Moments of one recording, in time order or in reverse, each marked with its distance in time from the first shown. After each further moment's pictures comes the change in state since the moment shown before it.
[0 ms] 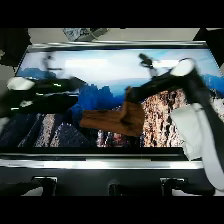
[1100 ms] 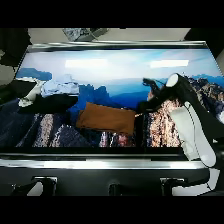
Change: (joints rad) left arm 0.377 0.362 -0.205 0.066 -0.118 0.008; right arm -0.159 -0.134 -0.122 -0.284 0.097 0.027
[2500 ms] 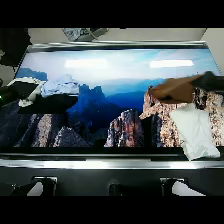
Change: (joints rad) left arm 0.000 -0.006 -0.012 -0.001 0.000 0.005; right arm -0.637 0.304 0.100 0.306 -0.052 -0.038
